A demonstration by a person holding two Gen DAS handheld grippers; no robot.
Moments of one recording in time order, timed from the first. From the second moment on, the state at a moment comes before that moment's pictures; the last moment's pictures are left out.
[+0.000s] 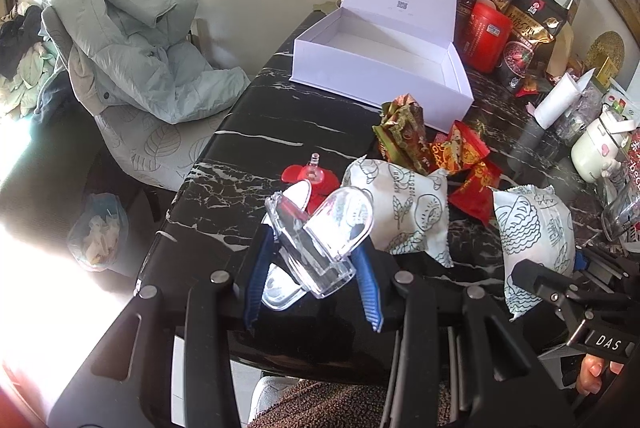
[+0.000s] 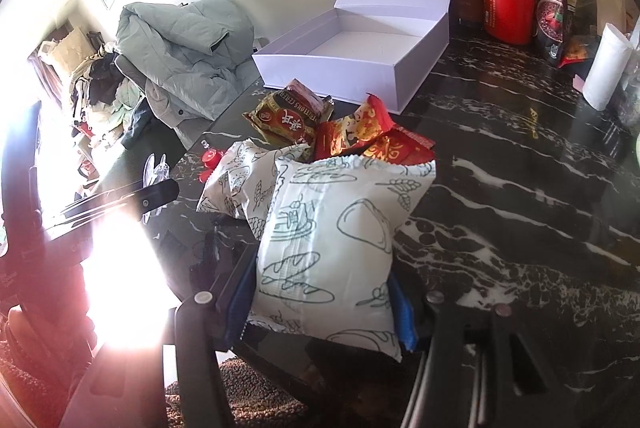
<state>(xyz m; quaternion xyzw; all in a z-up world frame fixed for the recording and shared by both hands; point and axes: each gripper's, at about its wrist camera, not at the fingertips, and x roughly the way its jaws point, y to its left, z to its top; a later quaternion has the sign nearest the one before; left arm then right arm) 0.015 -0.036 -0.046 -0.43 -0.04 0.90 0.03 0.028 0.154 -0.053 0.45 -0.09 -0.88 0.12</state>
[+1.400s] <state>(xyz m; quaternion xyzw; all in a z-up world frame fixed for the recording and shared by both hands) -0.077 0.044 0.022 -0.37 0.05 0.92 0.15 -0.044 0.196 0.021 0.38 -0.05 -0.91 0.13</state>
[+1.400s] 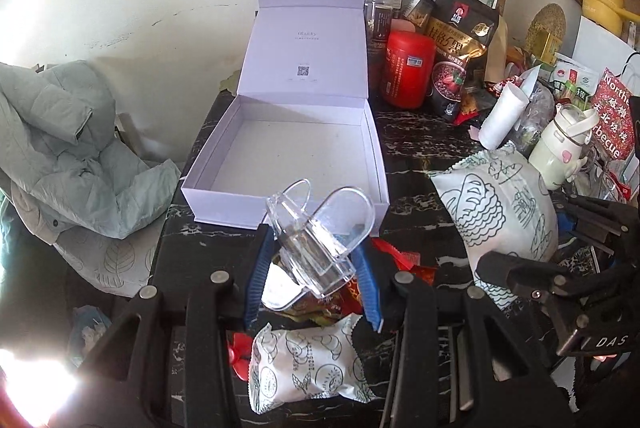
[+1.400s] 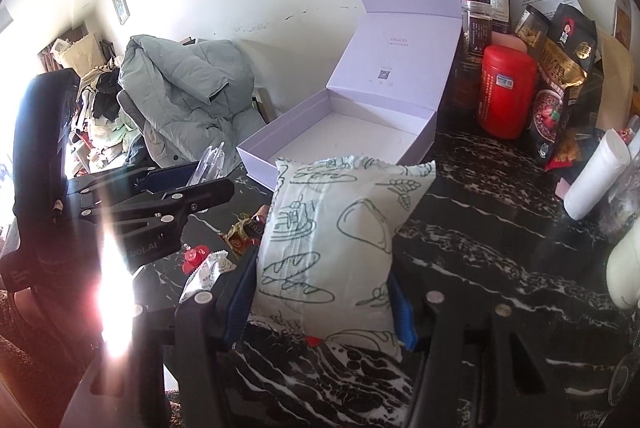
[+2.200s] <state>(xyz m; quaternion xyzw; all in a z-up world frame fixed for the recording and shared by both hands) -0.189 0.051 0.053 -0.31 0.09 0.94 0.14 -0.154 0.210 0.057 0.34 -0.02 -0.93 0.13</state>
